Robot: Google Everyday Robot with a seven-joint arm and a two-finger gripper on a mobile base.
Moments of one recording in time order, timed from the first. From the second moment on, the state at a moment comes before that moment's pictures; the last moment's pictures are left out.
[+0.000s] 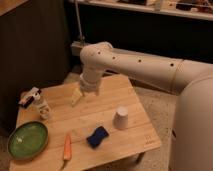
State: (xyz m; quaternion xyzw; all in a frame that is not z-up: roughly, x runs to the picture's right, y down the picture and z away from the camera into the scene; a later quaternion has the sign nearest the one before) arm -0.114 0.051 0.673 -0.39 0.03 0.44 0.81
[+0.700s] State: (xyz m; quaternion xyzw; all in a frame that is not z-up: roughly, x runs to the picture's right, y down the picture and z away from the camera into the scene) arm -0.158 0.152 0.647 -0.41 0.03 0.47 0.78
